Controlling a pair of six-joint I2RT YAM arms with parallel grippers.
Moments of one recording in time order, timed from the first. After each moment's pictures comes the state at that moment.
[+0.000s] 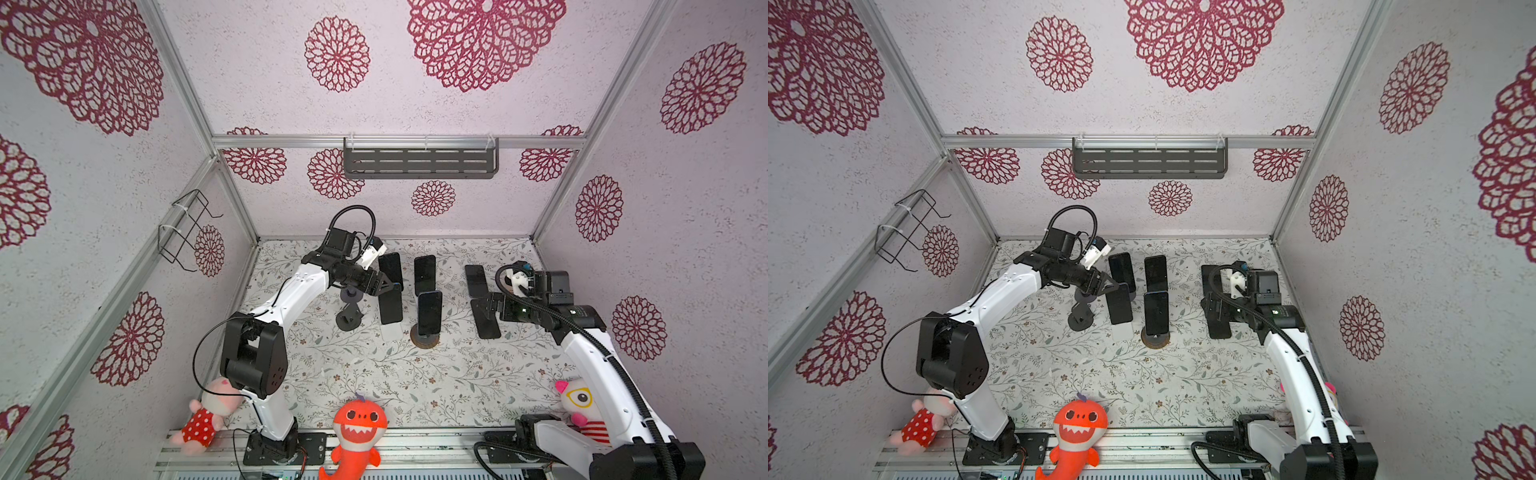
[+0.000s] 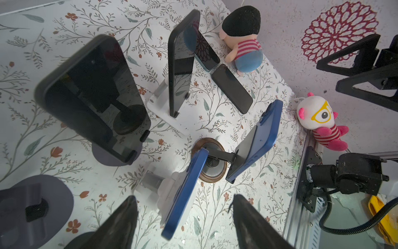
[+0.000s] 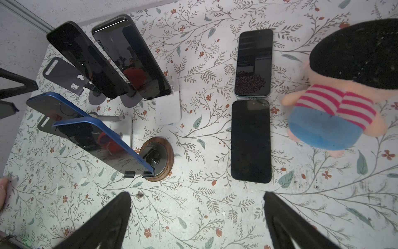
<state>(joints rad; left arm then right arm) -0.35 1.78 1.50 -0.64 0.62 0.12 0.07 1.08 1.00 -0.76 -0.28 0.15</state>
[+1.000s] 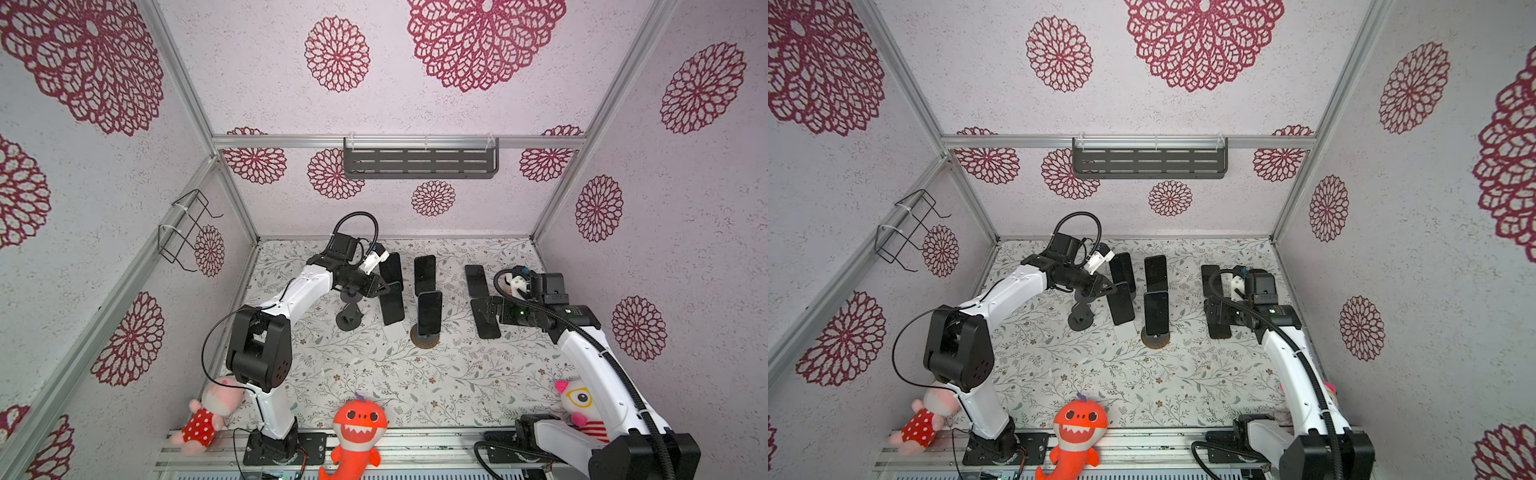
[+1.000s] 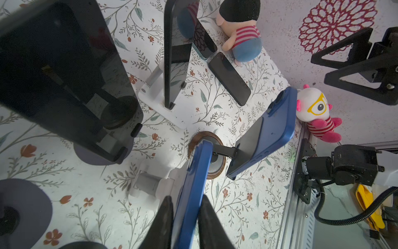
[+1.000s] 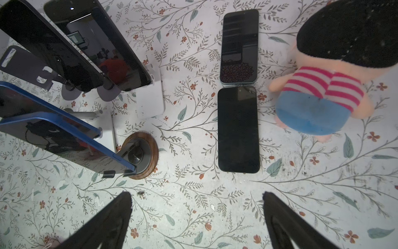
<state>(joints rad) -0.35 1.83 1.47 -0.63 0.67 0.14 0.07 1.11 0.97 -0.77 -0.22 0.15</state>
